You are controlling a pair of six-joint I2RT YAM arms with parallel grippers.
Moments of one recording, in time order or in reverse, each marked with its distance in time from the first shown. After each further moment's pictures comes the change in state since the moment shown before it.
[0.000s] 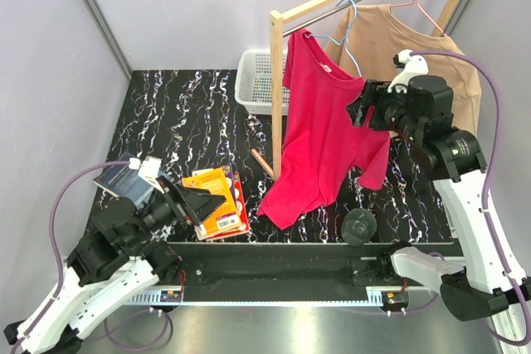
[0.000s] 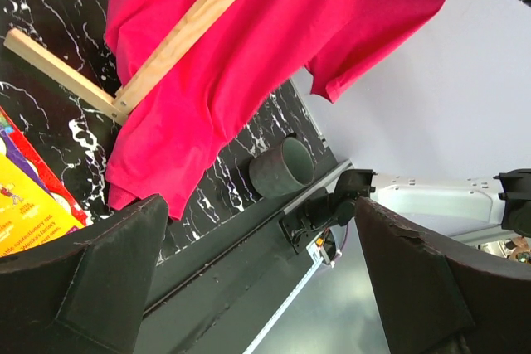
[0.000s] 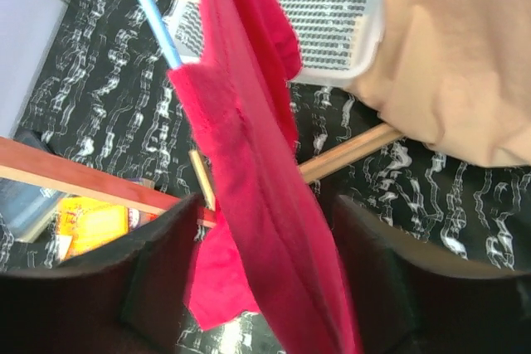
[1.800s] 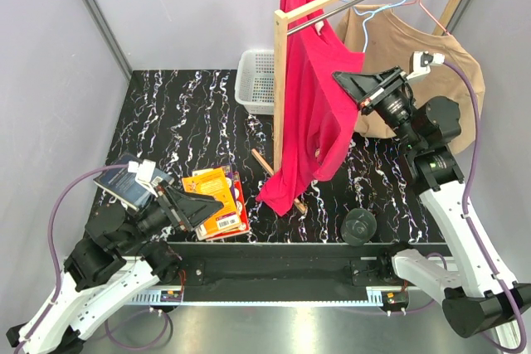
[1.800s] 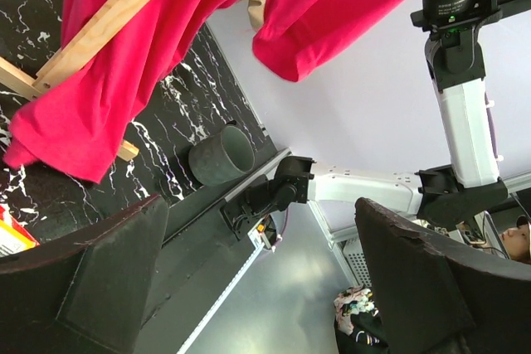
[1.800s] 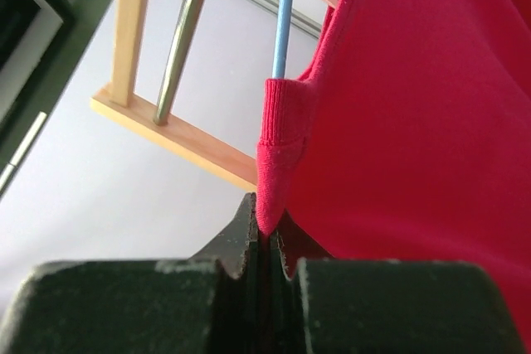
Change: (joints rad) left arm 0.000 -0.050 -0.008 0.040 0.103 -0.131; right arm -0.029 -0.110 -0.367 0.927 -0.362 0.925
